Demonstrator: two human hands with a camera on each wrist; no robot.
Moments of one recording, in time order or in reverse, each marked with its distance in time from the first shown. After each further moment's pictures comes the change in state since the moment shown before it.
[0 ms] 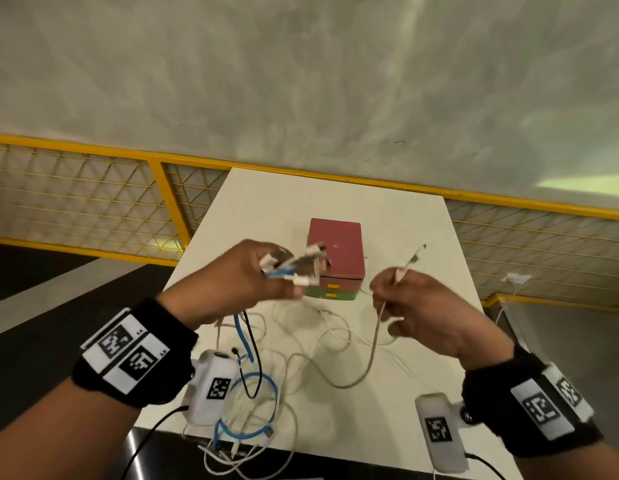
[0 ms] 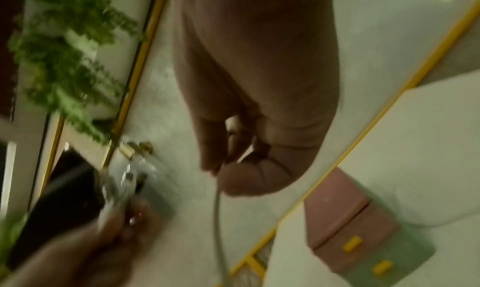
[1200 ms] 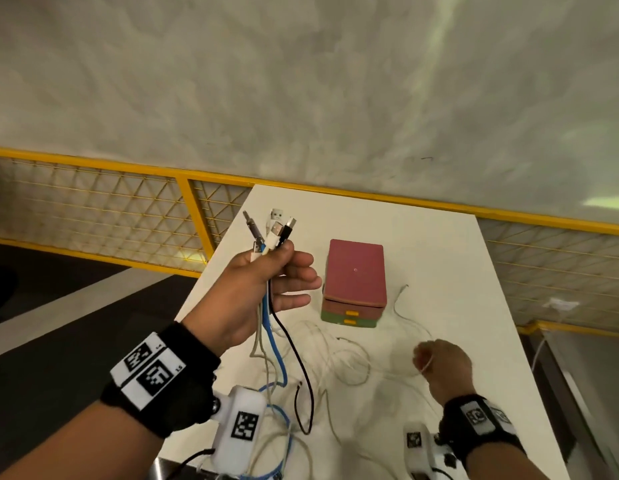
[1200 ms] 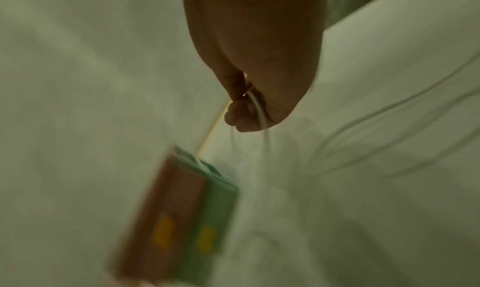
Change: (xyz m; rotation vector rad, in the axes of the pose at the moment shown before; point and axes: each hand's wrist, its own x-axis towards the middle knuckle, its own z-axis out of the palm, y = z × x) left_hand 0.029 -0.003 0.005 -0.741 0.253 -0.160; right_hand 0.121 0.153 -0.086 0.006 0.696 0.081
